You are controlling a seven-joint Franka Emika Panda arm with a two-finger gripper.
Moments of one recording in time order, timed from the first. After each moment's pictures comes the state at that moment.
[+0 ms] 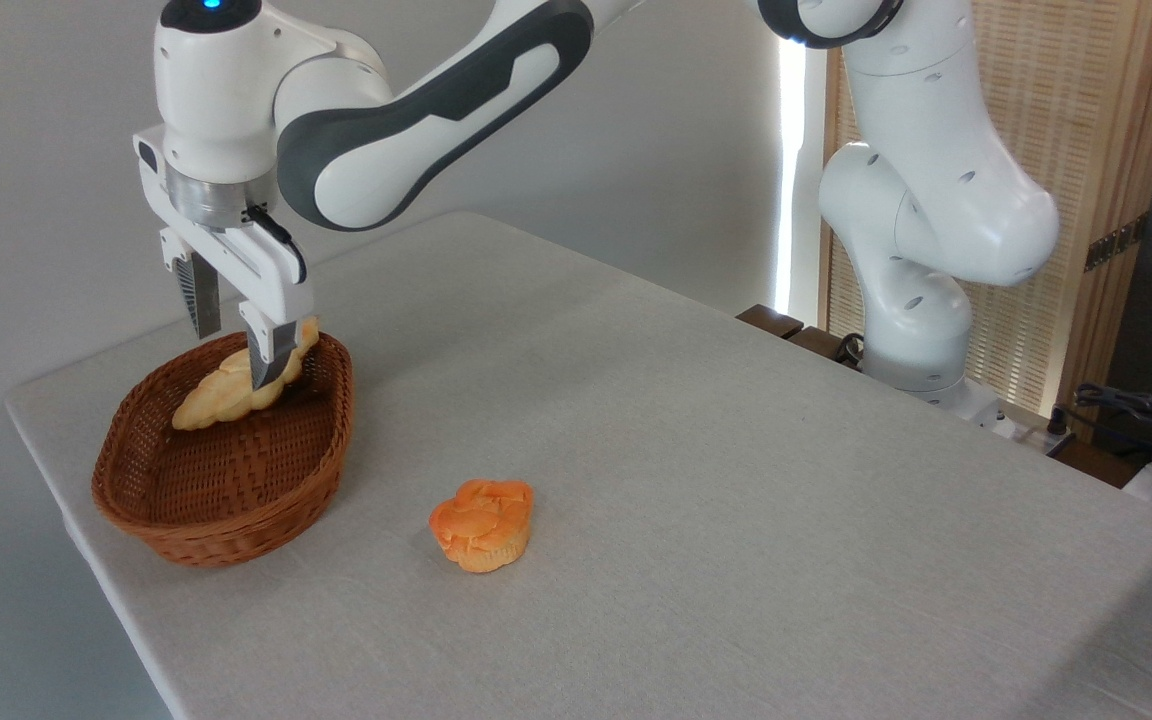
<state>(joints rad) -0.05 0.32 -0.47 -1.65 -0.20 2.24 0.22</state>
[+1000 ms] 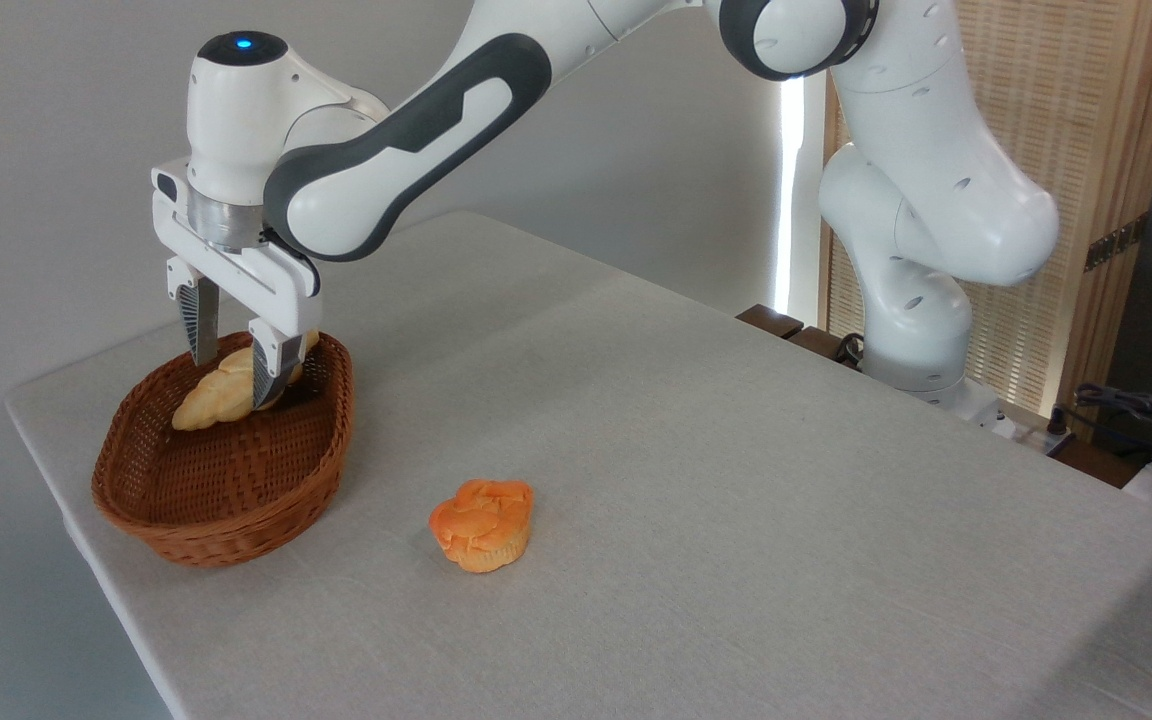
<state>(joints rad) -0.05 0.41 -0.58 -1.70 0.06 2.43 -0.10</state>
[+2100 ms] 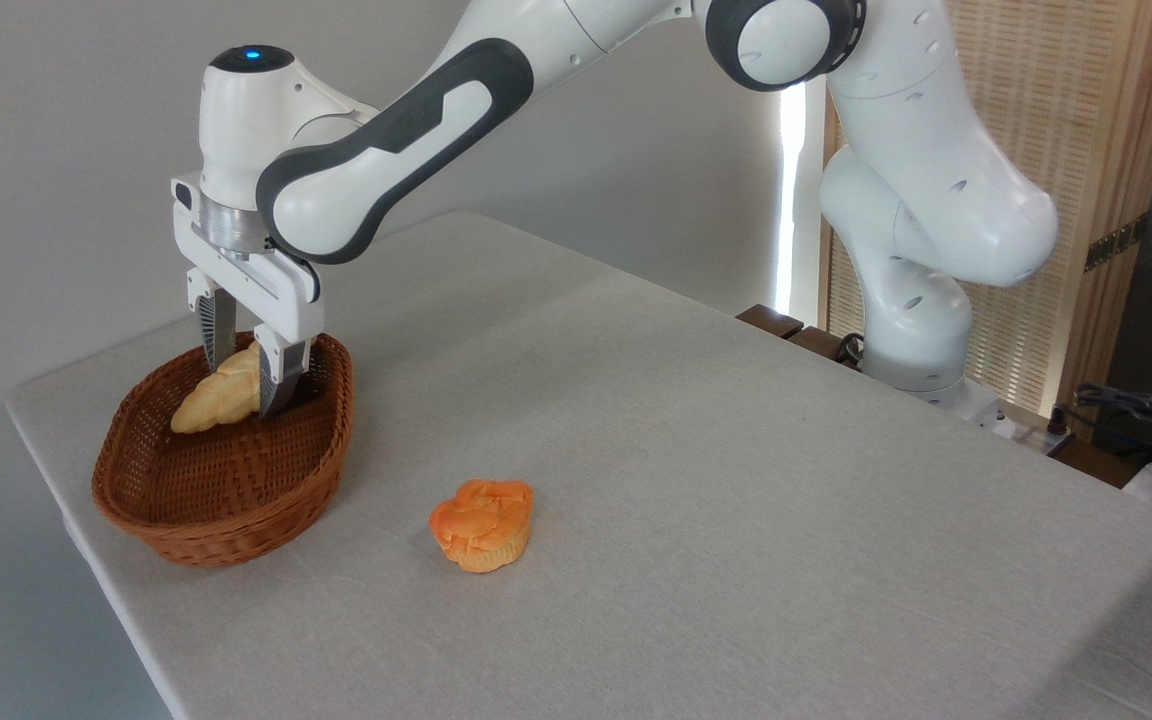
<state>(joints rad) -0.08 0.44 -0.60 -1.71 0.21 2.43 -0.13</state>
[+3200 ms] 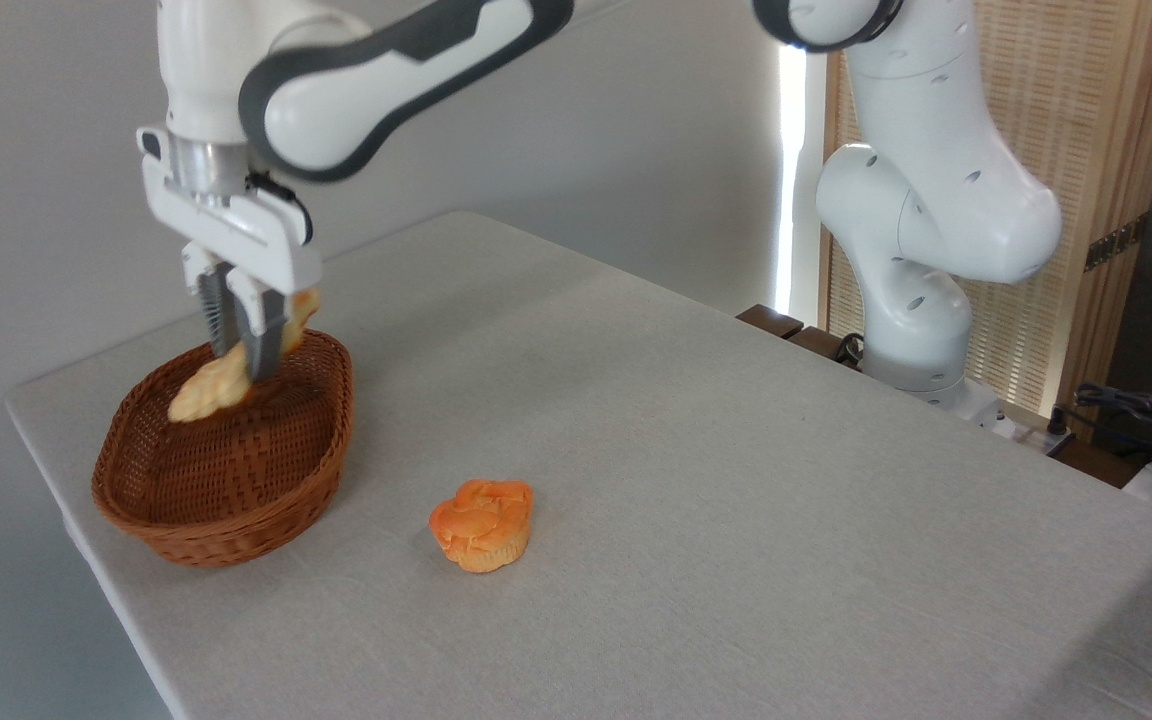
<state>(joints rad) 0.03 0.31 -0.59 -1.62 0.10 2.10 0.00</state>
